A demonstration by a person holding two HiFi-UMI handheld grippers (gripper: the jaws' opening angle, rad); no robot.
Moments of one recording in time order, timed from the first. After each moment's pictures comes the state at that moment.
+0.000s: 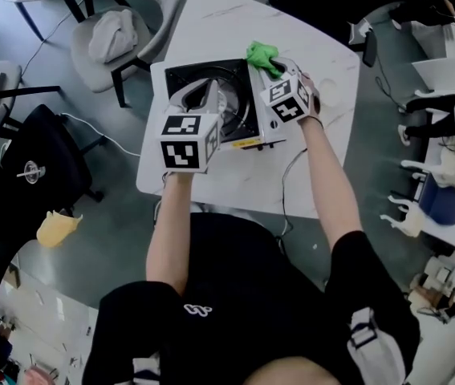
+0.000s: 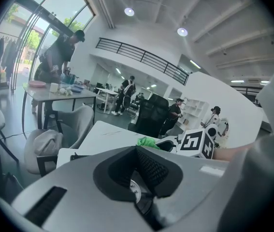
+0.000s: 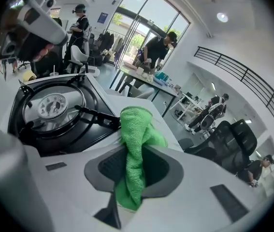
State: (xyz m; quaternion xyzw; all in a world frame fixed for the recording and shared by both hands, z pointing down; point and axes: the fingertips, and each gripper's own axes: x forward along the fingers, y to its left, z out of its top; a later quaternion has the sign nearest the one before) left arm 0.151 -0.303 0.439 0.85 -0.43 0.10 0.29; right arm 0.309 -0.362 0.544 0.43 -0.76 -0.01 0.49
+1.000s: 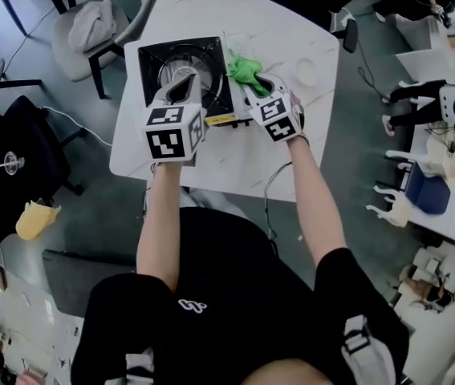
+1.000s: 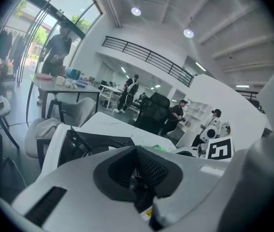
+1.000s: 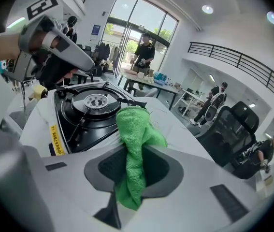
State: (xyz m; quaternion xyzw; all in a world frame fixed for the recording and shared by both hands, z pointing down) left arm 0.176 -0.255 0.462 0.84 -0.44 0.10 0.32; right arm 0.323 -0.253 0.545 0.44 -0.79 0.05 0.43
